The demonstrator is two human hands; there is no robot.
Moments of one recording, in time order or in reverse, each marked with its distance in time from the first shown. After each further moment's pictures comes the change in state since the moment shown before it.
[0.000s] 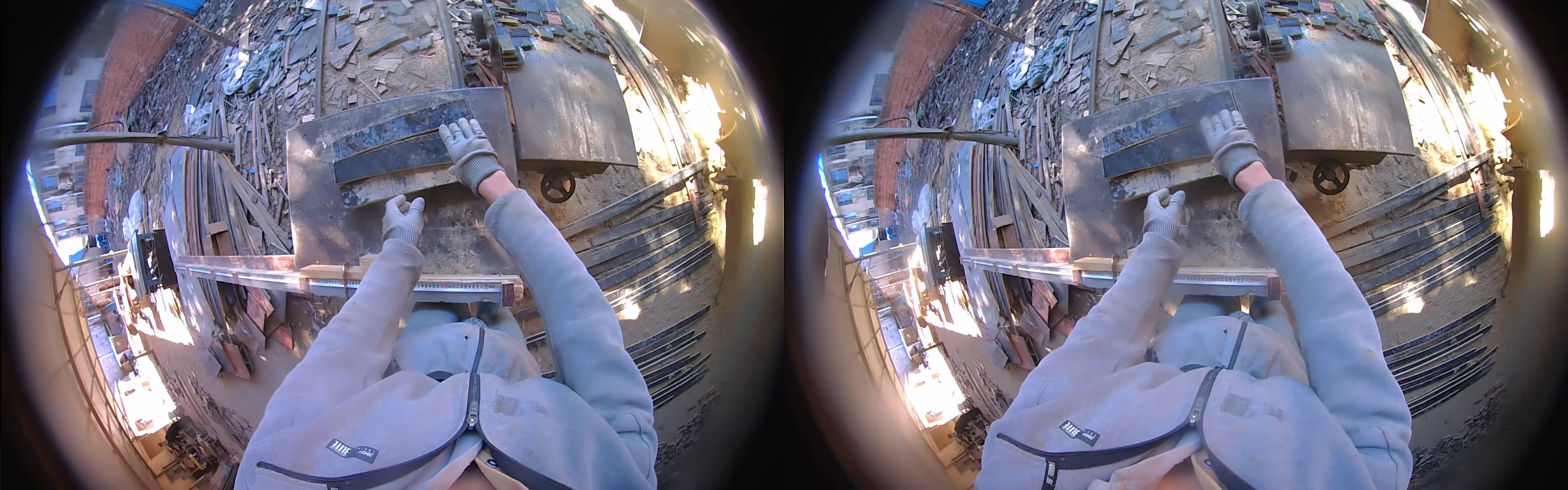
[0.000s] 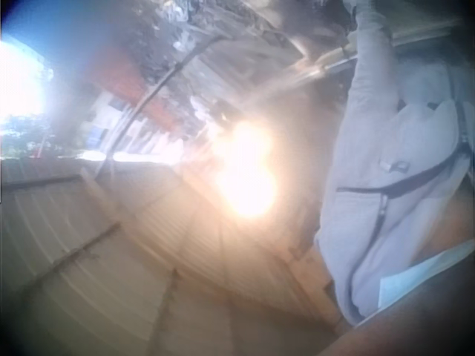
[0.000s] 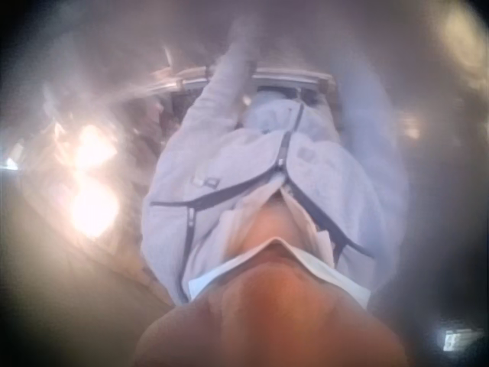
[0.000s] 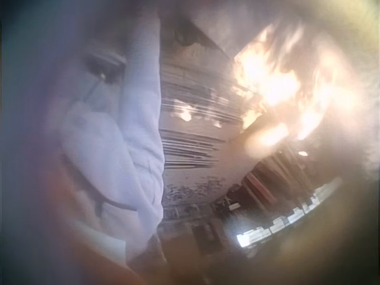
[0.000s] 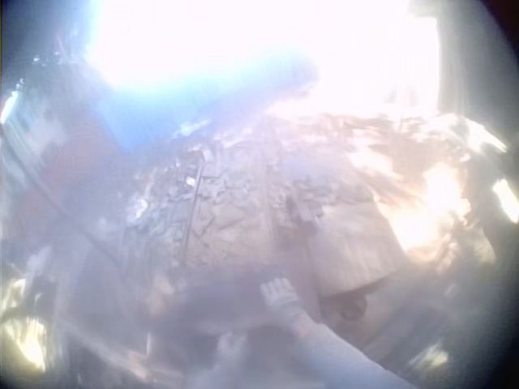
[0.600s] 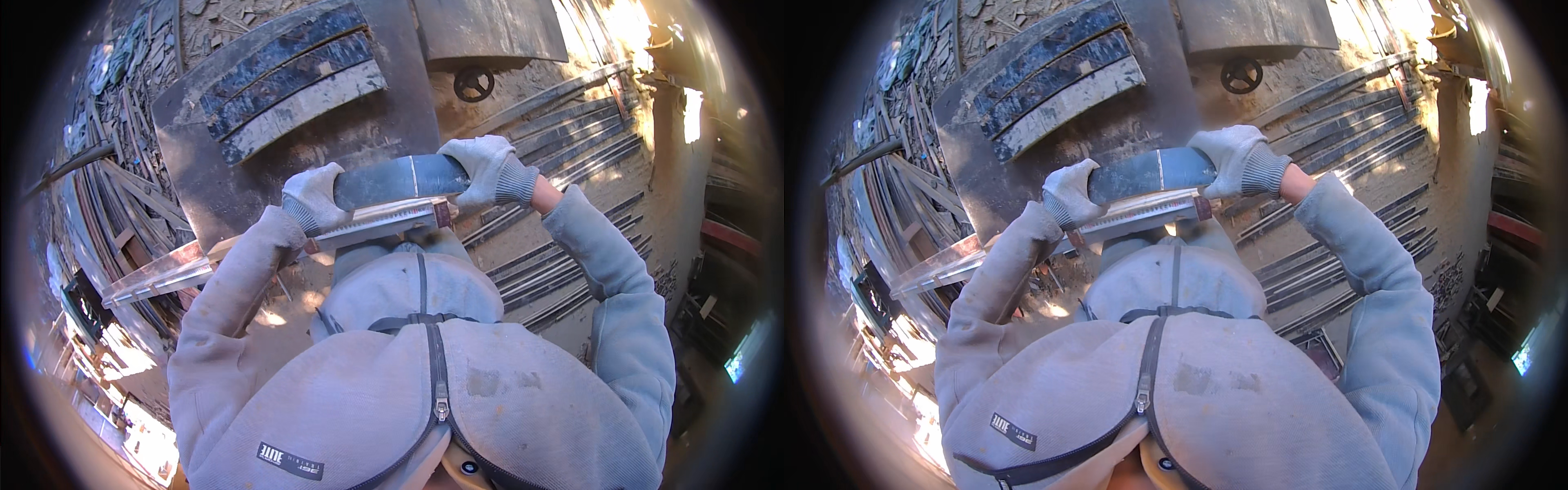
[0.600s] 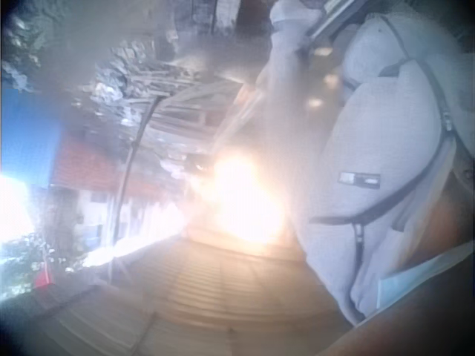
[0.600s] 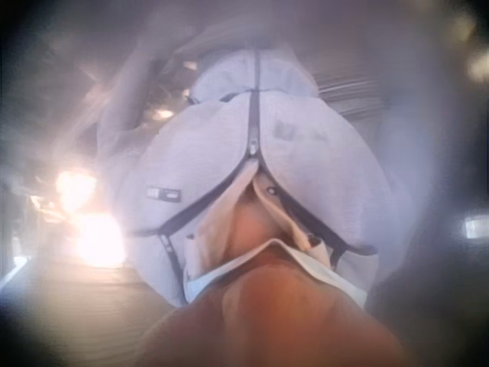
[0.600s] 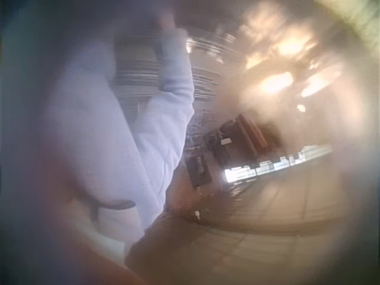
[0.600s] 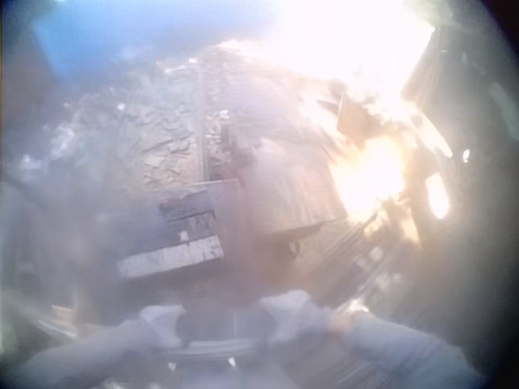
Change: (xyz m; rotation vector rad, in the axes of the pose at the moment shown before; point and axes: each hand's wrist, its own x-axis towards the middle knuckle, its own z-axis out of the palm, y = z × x) left_hand -0.046 0.052 -0.038 0.735 -0.783 0.574; right_hand -0.171 0.017 -0.144 0.576 -0.695 0.182
